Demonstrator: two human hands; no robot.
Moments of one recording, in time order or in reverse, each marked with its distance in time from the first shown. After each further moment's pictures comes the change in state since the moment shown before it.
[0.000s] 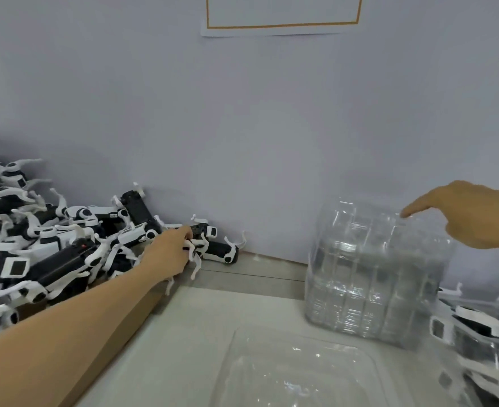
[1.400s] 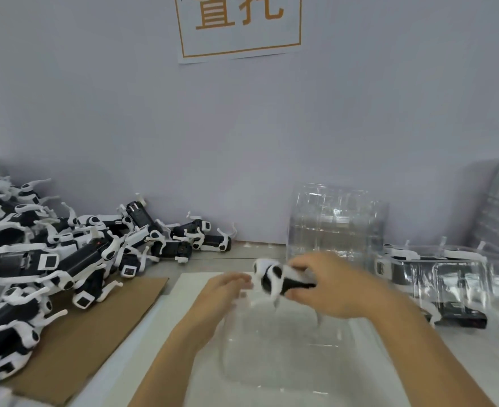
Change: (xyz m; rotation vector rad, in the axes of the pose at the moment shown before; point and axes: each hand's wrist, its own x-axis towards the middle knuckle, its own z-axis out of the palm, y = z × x) left_hand -0.164 0.113 0.006 -1.037 -0.394 -0.231; right_hand -0.139 -0.136 0.059 0.748 -0.077 -0.352
